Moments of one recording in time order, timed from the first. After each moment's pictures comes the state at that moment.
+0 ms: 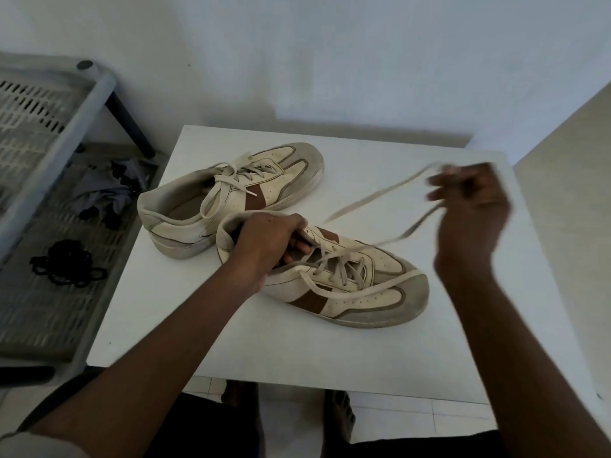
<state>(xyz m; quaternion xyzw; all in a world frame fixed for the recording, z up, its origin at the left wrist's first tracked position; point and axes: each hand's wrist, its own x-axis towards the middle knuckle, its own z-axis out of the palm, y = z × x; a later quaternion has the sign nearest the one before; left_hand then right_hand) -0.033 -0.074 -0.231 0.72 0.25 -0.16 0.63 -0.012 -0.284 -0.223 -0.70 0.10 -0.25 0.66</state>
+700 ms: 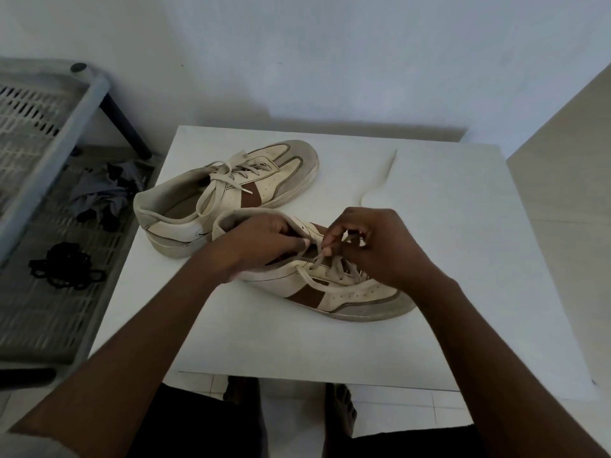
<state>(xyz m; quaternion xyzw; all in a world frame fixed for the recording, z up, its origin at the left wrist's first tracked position) -0.032 -0.052 -0.225 0.81 0.06 -0.32 0.48 -0.029 -0.253 -0.240 -0.88 -0.22 0.06 0.42</state>
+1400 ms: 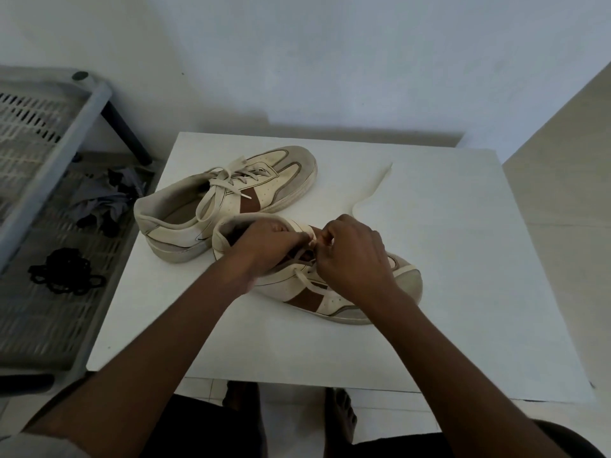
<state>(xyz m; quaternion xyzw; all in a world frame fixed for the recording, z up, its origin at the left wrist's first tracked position) -0.033 -0.067 -0.238 0.77 0.16 -0.23 0.57 -0.043 -0.212 -0.243 -0.96 -0.08 0.04 0.25</state>
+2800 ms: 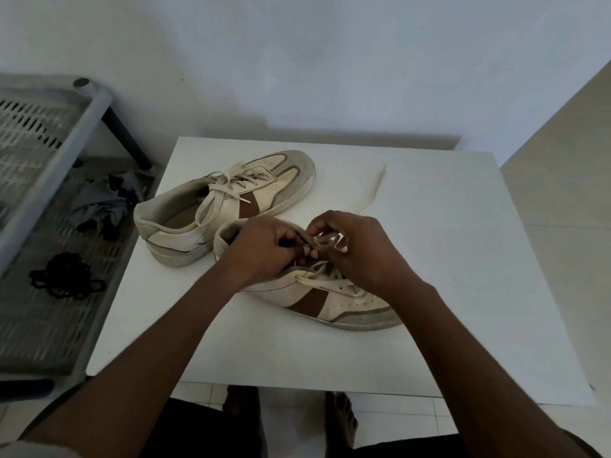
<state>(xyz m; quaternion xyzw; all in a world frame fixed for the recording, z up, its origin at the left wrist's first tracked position) -0.029 -0.054 -0.251 0.89 -0.06 -0.13 0.43 -0.027 -0.235 -0.244 -0.89 -0.18 0.07 0.41</state>
